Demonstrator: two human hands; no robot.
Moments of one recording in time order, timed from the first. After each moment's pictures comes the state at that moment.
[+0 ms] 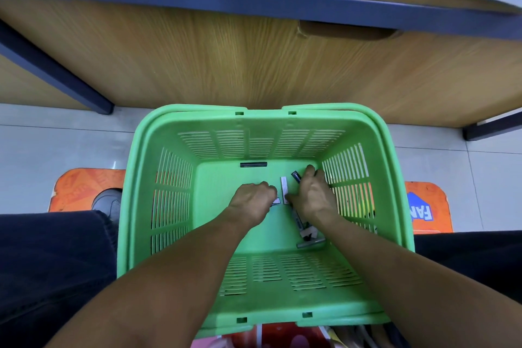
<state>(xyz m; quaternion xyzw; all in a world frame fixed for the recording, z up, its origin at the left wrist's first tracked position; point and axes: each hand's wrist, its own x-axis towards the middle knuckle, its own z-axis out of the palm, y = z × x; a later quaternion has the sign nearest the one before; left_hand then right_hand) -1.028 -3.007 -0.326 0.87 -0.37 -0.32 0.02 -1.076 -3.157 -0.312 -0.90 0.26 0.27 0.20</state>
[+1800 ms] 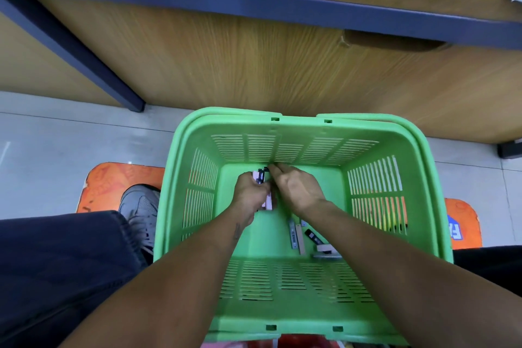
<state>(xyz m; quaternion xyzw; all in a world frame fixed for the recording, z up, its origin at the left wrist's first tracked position) -1.006 -2.974 -0.324 0.71 0.25 -0.36 0.56 -1.023 -3.101 -0.310 -0.97 -0.06 0.20 0.11</state>
